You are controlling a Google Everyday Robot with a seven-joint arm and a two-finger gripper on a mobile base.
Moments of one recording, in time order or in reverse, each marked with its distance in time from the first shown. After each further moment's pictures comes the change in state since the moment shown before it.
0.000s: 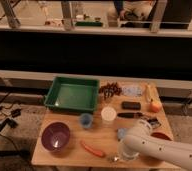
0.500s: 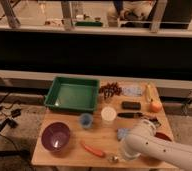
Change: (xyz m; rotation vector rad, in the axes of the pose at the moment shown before) arm -0.009 0.001 -0.026 0.036 -0.029 -0.036
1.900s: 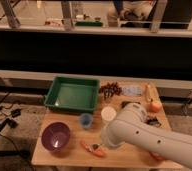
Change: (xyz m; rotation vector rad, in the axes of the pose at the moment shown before) arm -0.121 -0.043 -0.107 0.127 -0.084 -0.275
